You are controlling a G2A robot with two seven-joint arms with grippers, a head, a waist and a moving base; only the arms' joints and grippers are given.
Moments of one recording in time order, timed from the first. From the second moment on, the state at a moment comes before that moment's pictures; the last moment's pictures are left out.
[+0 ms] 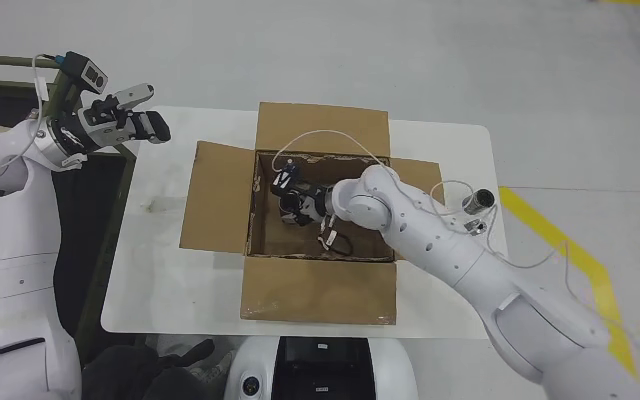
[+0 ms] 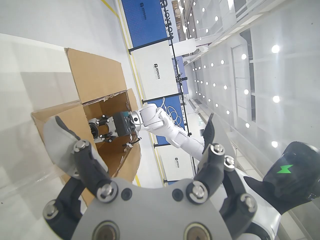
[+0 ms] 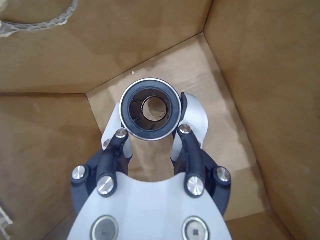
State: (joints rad) left arm 0.97 -0.89 -1.76 -1.38 -0.44 -0.01 -1.35; right arm -0.56 -1.44 0.44 -1.10 -0.69 -0.39 0.72
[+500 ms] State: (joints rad) left arm 0.97 -0.89 -1.76 -1.38 -0.44 -0.01 -1.35; right arm -0.54 -1.50 0.43 -1.01 -0.71 -0.40 0.71
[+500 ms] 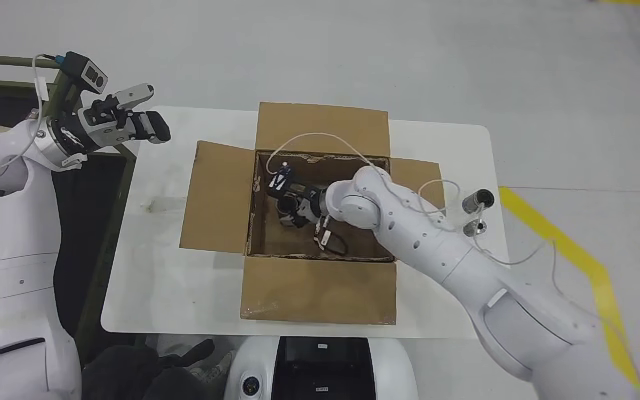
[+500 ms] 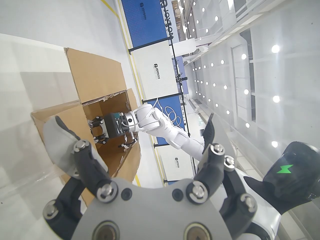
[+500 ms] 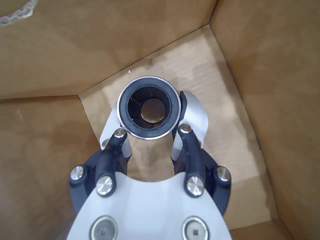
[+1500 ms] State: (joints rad) left arm 0.97 -0.89 -1.76 -1.38 -0.44 -0.01 -1.35; right arm -0.73 -1.37 0.73 -1.48 -0.77 -0.43 0.87
